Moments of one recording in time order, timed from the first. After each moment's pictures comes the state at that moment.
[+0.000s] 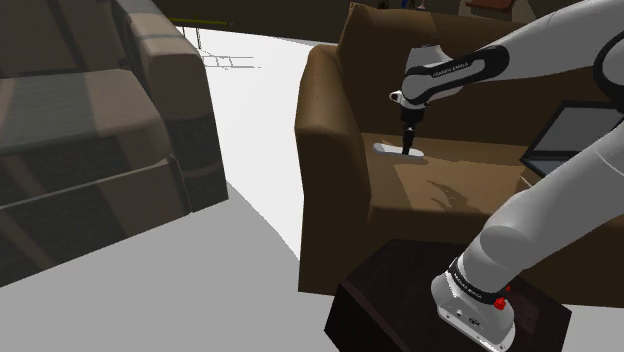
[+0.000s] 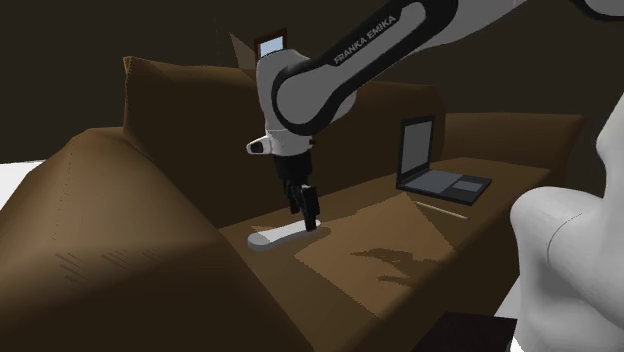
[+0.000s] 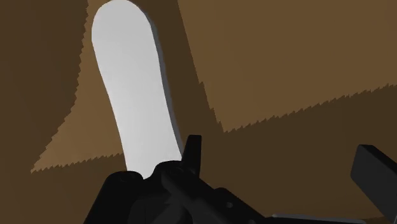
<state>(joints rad) -0.06 -0.23 -0.33 -2.36 -0.23 2.06 -0.82</state>
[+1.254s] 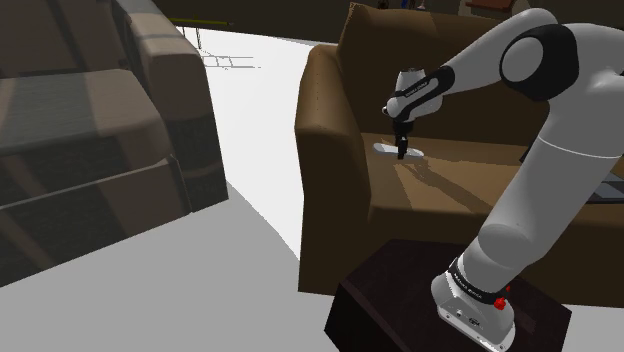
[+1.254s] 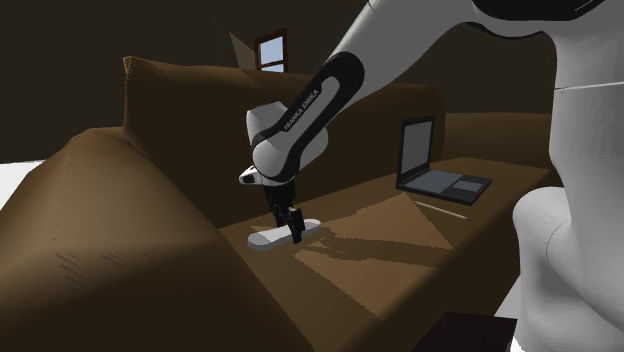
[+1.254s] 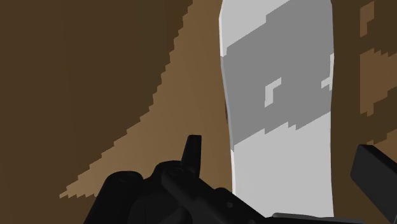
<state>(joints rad) -0.10 0.14 -0.40 -2.21 -0.19 2.31 -1.09</state>
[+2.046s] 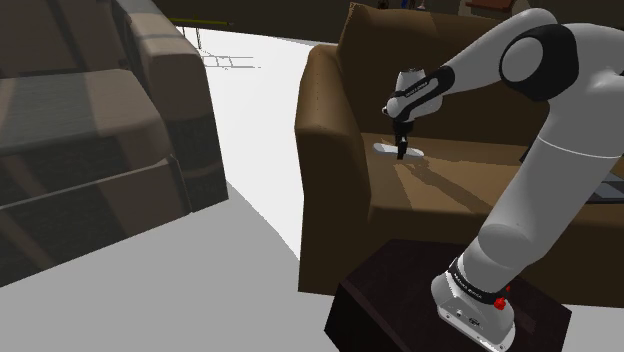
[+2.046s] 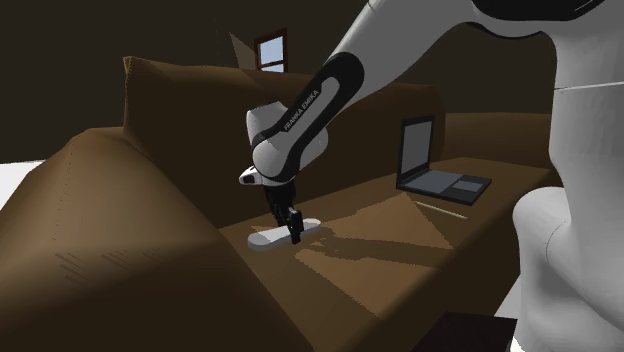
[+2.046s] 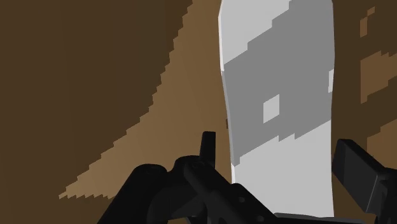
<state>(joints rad) -0.10 0.14 -0.40 -2.21 -0.19 2.31 -1.09</state>
